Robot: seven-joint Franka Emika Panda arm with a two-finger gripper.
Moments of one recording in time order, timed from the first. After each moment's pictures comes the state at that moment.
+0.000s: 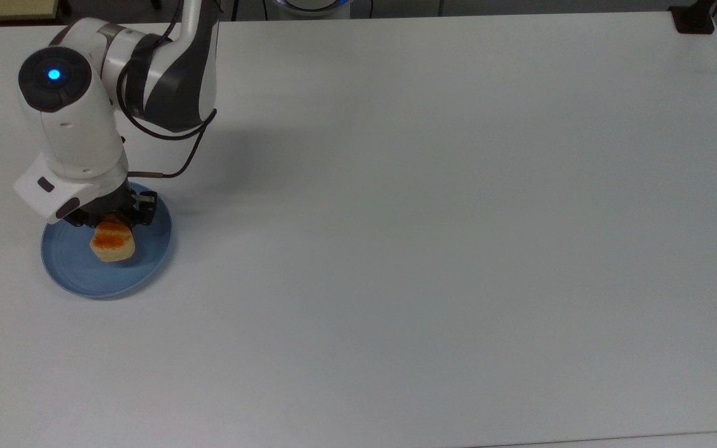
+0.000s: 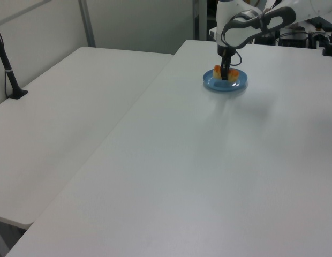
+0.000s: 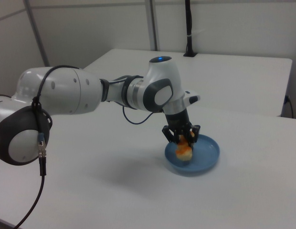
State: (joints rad) arm -0.26 0.65 -0.05 -1.39 -0.16 2.14 -0.35
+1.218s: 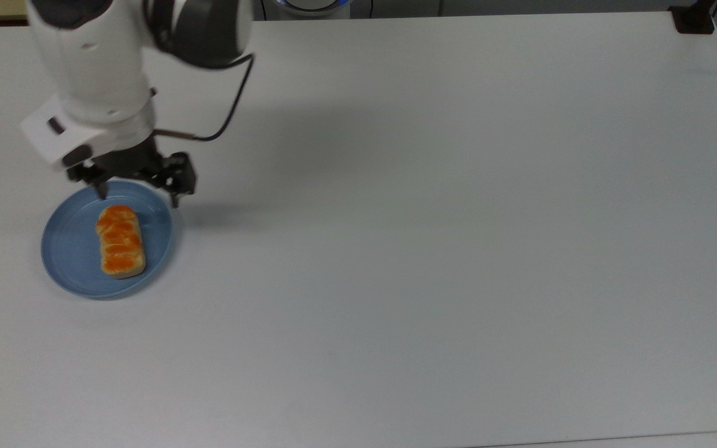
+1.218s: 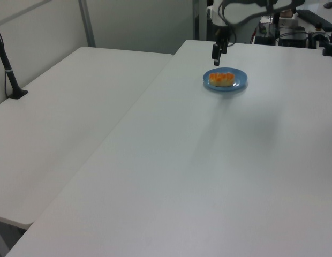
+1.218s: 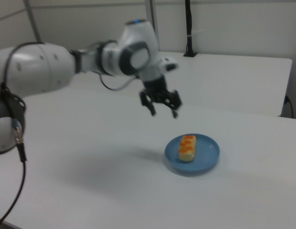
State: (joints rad) arm -0.19 0.50 0.00 -1.35 -0.16 1.95 -0.12
